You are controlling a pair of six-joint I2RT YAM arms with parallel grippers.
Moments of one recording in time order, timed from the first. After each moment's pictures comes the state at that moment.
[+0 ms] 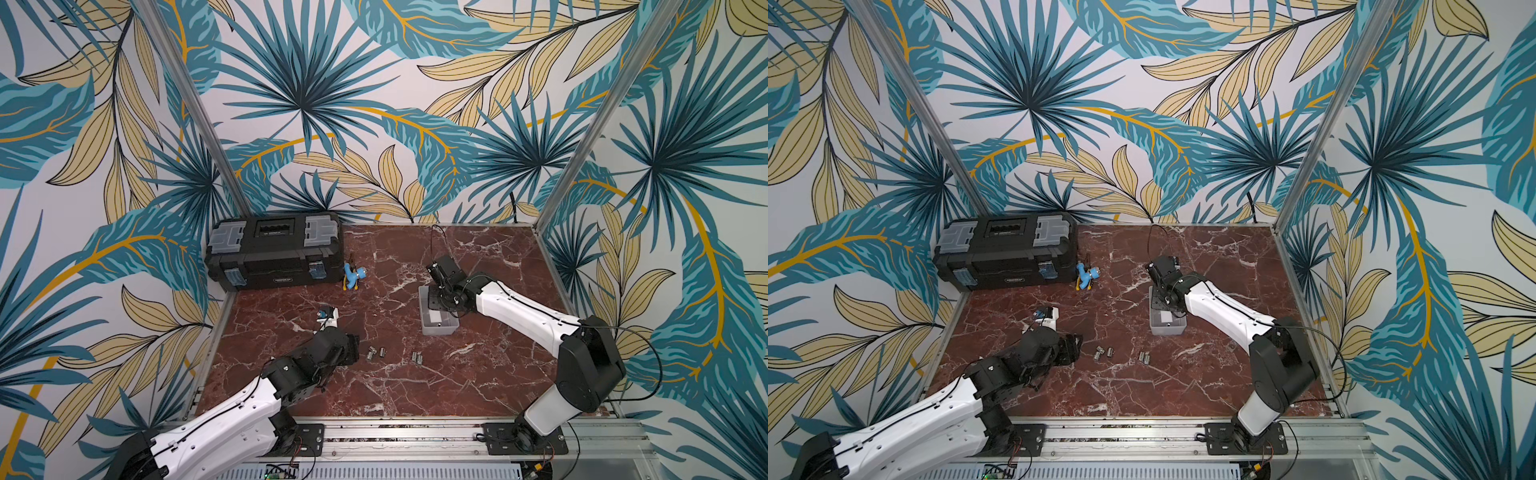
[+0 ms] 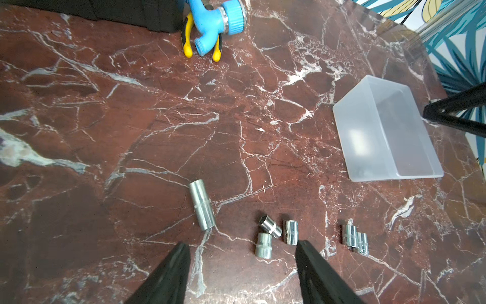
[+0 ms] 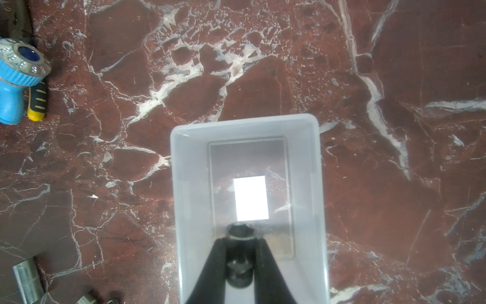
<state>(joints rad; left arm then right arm) -0.78 0.83 0.47 -0.40 -0.29 -0.77 0.58 1.63 1.23 -0.71 0.23 0.62</state>
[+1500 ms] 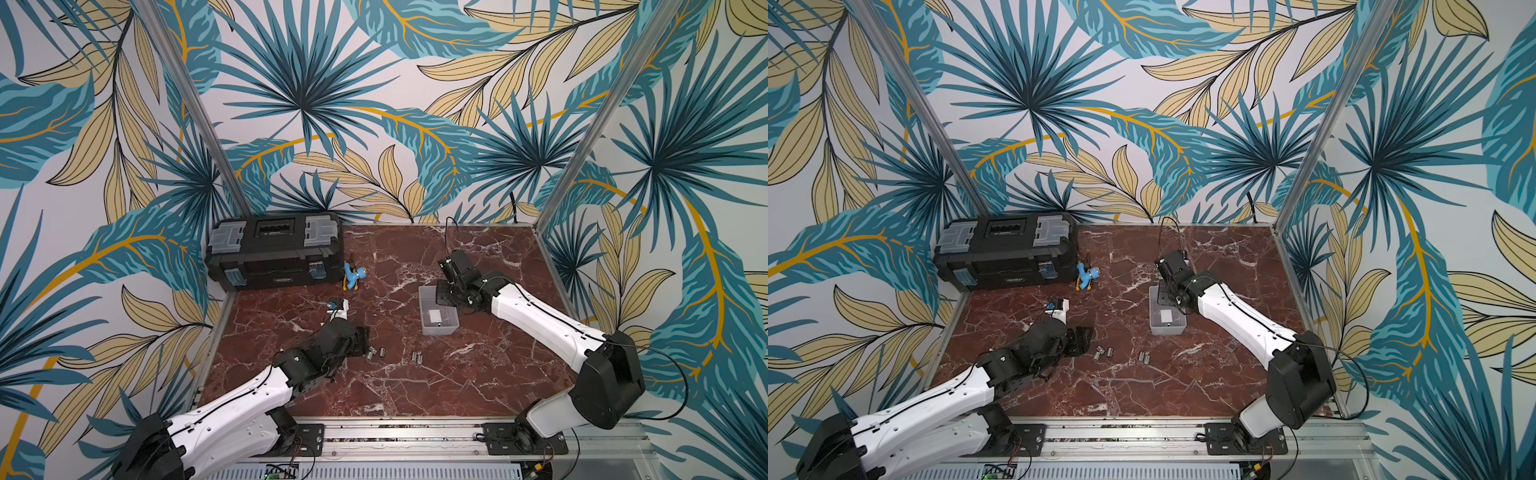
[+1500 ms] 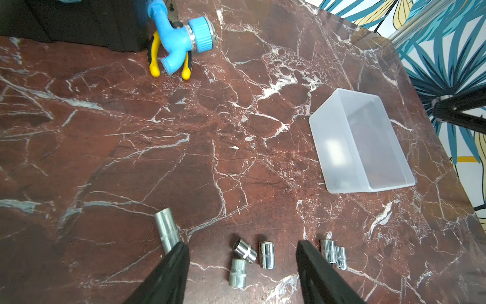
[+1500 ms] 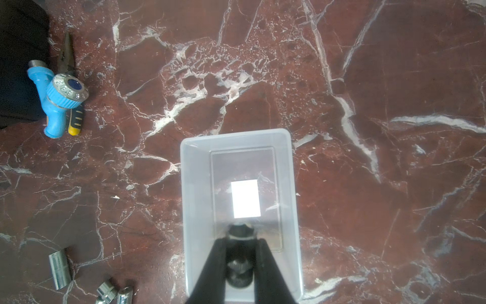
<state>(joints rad) -0.77 0.93 0.51 -0.25 -0.26 -0.73 0.55 1.53 1.22 -0.72 0.23 0.60</state>
